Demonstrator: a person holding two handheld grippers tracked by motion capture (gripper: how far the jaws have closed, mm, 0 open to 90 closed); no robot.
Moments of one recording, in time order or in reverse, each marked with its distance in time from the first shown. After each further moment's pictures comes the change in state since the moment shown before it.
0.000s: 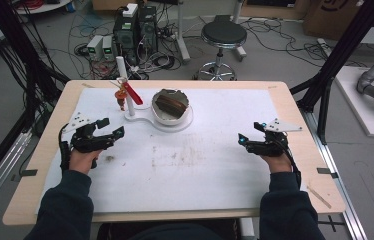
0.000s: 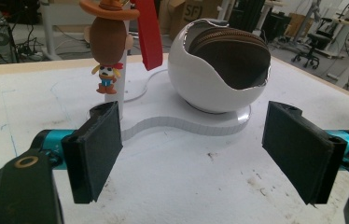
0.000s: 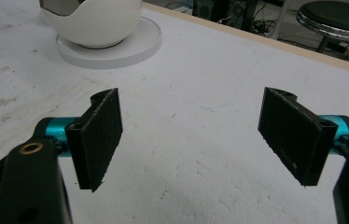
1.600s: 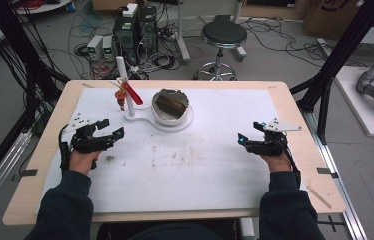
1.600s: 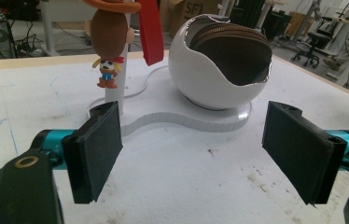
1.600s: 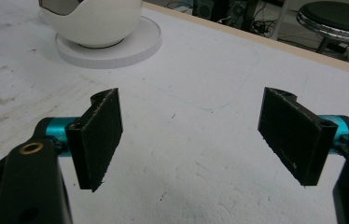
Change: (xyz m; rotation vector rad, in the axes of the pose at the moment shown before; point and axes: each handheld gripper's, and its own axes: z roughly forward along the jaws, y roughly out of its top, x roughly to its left) left arm 0.001 -0.003 0.000 0.009 -0.002 -0.008; right arm 0.001 0.001 0.001 0.003 0.002 -0.008
